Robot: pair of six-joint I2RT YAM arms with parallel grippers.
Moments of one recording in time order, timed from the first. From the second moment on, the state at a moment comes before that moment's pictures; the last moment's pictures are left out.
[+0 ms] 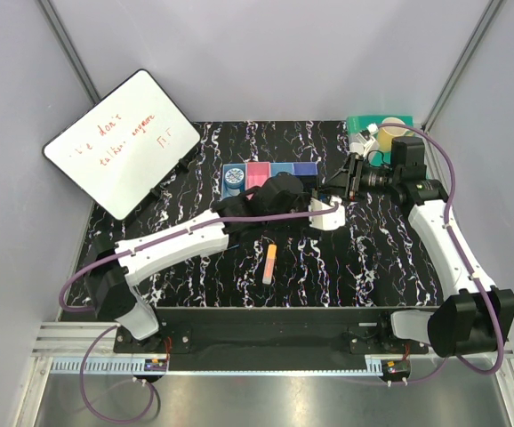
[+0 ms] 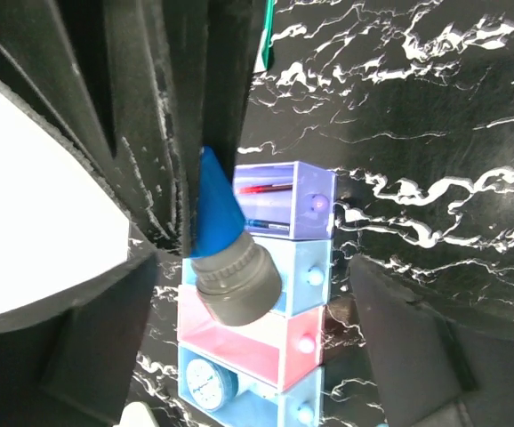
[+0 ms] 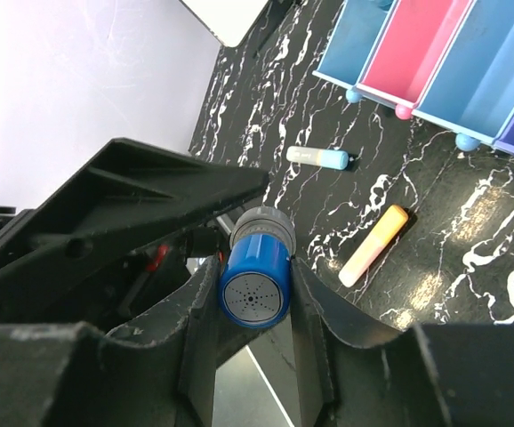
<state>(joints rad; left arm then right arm) -1.05 1.59 1.44 -0.35 -0.05 0.78 0.10 1.27 1.15 -0.47 -0.97 0.48</state>
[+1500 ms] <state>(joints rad) -0.65 1.23 1.10 -0.55 -0.09 0.44 0.43 2.15 1.96 -0.68 -0.19 -0.48</state>
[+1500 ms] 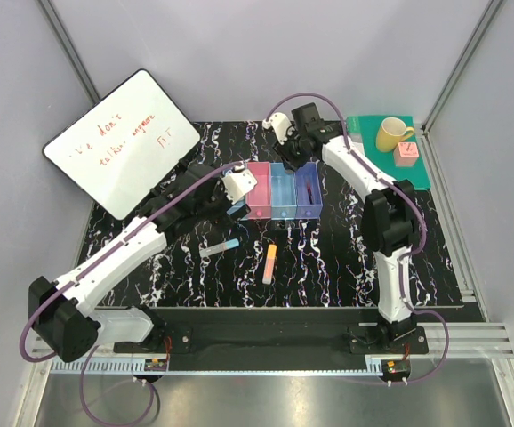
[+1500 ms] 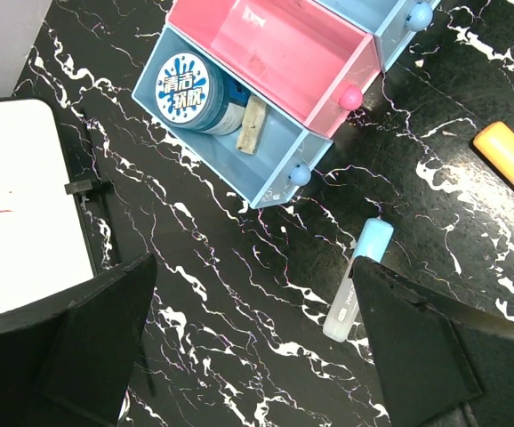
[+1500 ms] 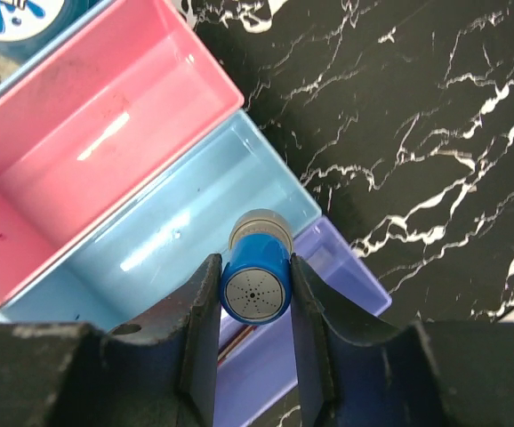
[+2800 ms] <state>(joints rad) -0.62 1.22 1.03 -0.56 -0.05 0.46 0.47 2.32 2.05 -0.68 -0.20 -0.46</state>
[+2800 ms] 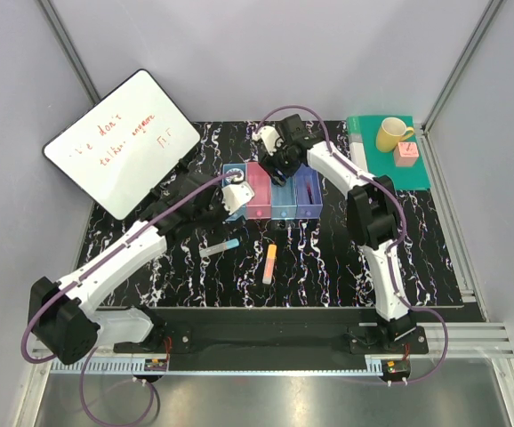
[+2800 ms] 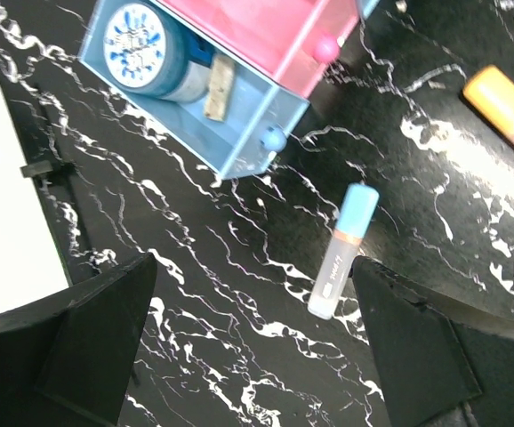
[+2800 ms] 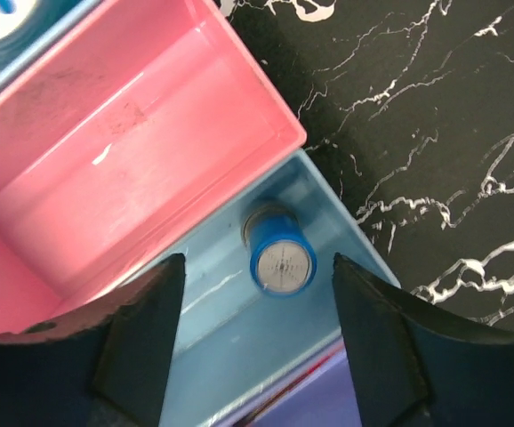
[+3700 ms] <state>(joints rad) -0.62 1.48 0.86 -0.54 0.17 0.85 0.47 1.75 1.85 -0.72 -0.20 -0.24</state>
